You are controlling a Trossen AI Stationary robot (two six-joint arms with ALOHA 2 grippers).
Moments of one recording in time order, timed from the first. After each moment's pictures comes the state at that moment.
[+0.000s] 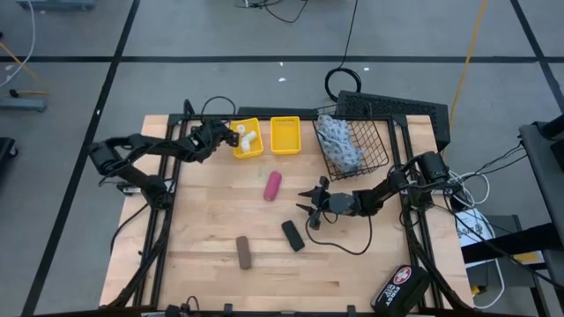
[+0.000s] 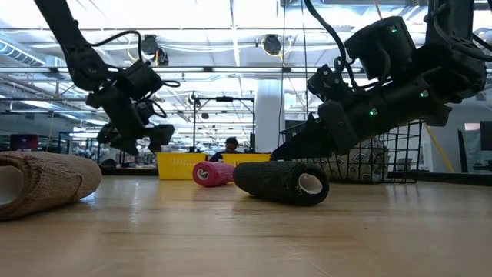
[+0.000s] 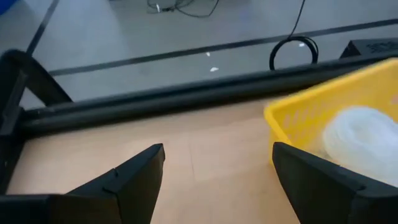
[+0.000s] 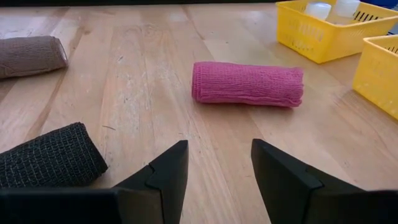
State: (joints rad) left arm 0.70 1.49 0.49 0.30 -0.54 -0.42; right arm 0.17 1.86 0.50 0.98 0.39 0.14
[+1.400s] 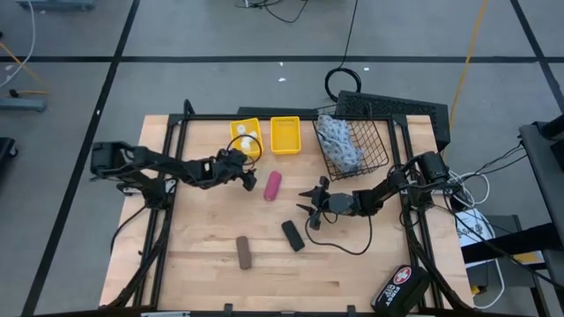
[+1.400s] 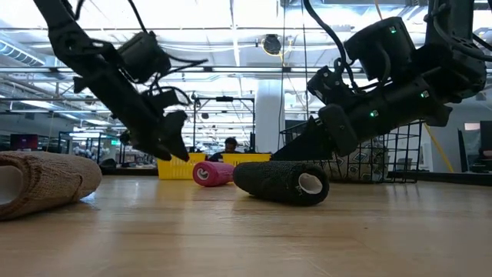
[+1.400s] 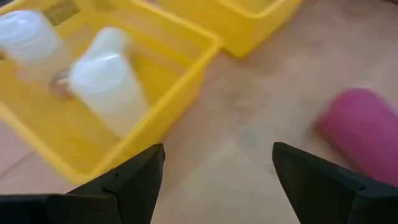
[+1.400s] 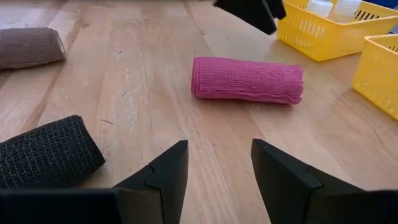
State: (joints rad) left arm 0.20 1.48 0.49 0.24 -0.42 -0.43; right arm 0.17 1.86 0.50 0.97 0.39 0.12
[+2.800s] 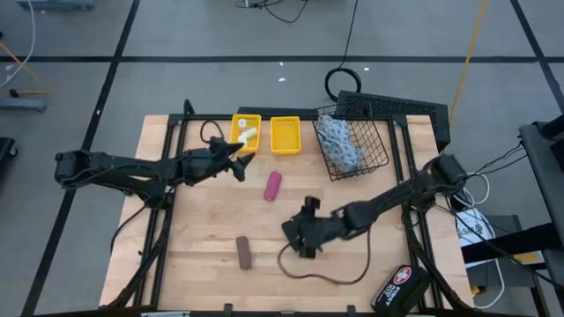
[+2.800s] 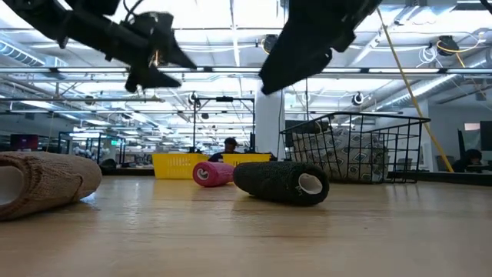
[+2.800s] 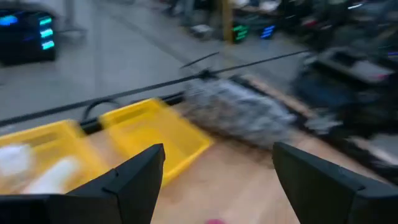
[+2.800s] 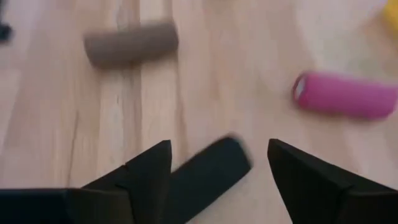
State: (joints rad) left arm 0.11 1.05 0.49 0.34 -0.46 -0.43; right arm 0.41 1.76 1.22 -0.31 0.39 0.38
